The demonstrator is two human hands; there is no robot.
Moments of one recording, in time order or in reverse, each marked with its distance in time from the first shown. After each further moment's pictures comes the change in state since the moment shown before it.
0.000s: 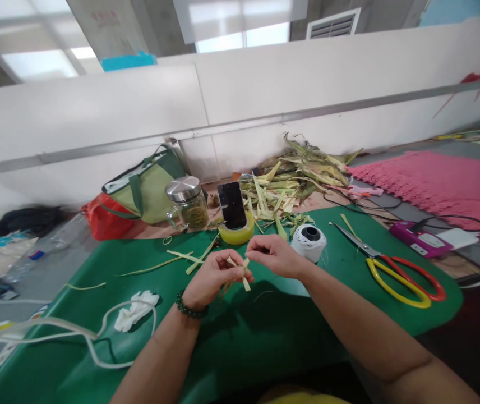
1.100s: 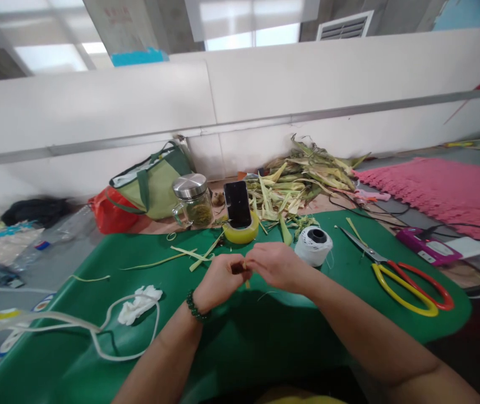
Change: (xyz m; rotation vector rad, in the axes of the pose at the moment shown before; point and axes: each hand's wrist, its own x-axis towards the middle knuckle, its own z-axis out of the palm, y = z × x) left_hand 0.003 -0.011 0.000 0.578 0.113 0.127; right_hand -0.009 -0.008 0.006 -0.519 -0.103 -0.258
